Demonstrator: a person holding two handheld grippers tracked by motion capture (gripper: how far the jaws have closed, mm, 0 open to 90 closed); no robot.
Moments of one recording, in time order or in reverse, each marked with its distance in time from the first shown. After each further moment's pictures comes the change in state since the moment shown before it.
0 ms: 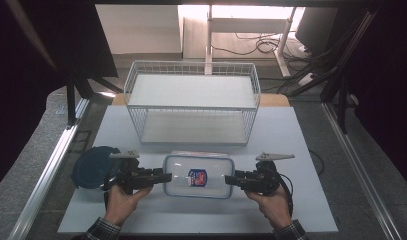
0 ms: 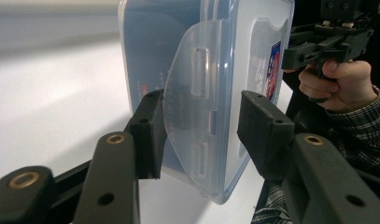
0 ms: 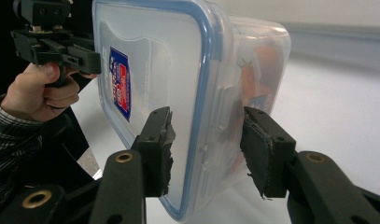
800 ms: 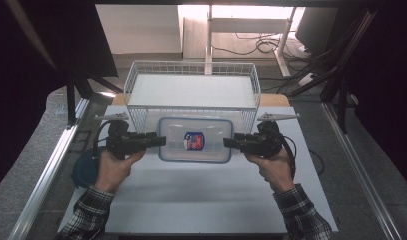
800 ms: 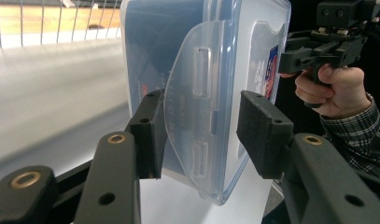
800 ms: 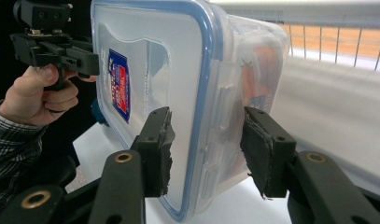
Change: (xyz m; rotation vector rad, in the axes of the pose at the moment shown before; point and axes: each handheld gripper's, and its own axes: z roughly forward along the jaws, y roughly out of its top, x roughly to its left) left arm -0.015 0.095 -0.037 -0.103 0.017 0.080; right arm 0.018 0.102 -0.017 -0.083 -0.008 -0.116
